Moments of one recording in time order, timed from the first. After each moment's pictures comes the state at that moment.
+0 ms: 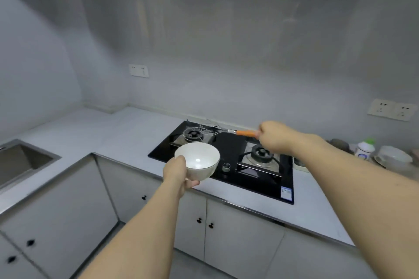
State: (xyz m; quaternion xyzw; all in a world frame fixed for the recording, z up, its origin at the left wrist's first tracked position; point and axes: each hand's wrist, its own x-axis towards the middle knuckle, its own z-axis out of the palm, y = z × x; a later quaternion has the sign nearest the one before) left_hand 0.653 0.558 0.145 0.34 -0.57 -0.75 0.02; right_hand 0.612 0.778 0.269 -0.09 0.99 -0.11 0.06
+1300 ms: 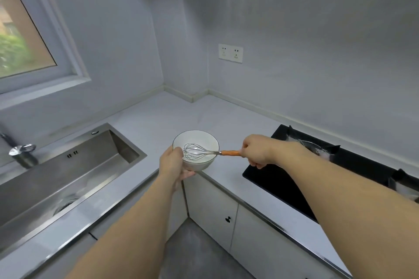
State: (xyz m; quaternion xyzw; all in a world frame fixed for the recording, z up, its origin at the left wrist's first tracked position) left_hand 0.525 0.146 0.104 0.41 -0.54 -0.72 0.15; right_hand 0.412 0.326 0.167 -0.25 0.92 -0.13 0.26
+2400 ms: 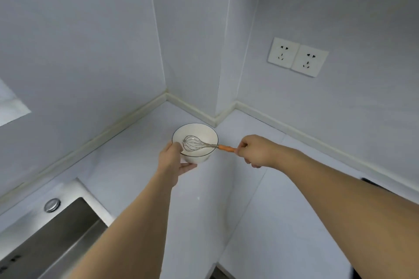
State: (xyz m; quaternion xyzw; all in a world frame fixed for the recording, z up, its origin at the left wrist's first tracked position) left_hand 0.182 -0.242 0.019 0.42 -0.46 -0.78 0.08; right_hand 0.097 -0.053 0.101 -0.16 0.91 -0.21 0.33
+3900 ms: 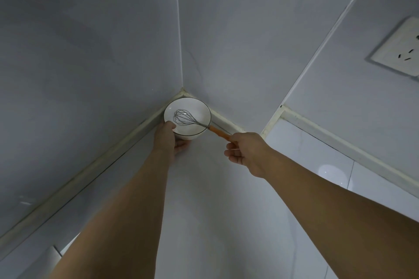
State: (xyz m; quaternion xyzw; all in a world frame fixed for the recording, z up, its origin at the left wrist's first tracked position) left_hand -0.014 -0.472 -0.112 0.45 -0.44 -0.77 0.08; right_hand -0.049 -0.284 -0.023 0.15 0.73 -0.56 0.35
